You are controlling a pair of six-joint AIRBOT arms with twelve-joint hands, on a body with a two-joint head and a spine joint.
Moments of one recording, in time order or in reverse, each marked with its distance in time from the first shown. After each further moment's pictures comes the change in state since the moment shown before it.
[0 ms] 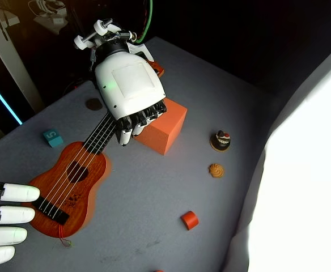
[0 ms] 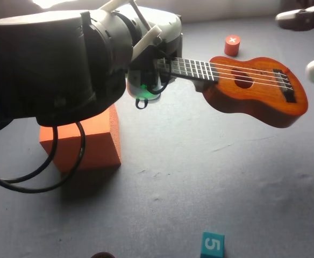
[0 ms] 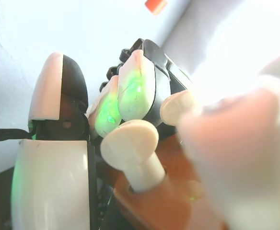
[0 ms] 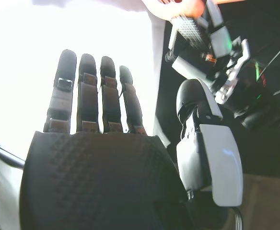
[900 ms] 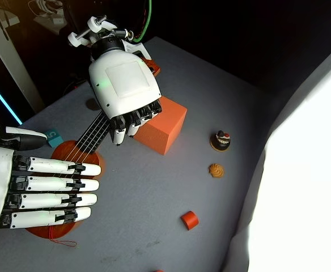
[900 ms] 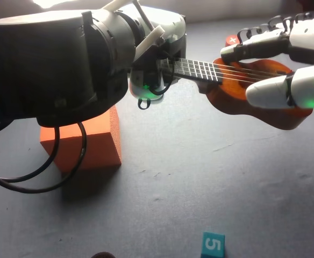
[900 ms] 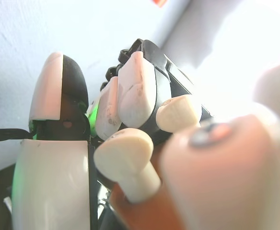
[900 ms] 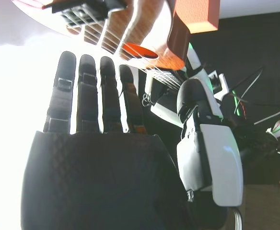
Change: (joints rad) left arm -0.004 0.000 -0.003 -0.002 -0.010 0.006; right arm -0.034 -0.230 0.096 -0.004 -0.055 0.025
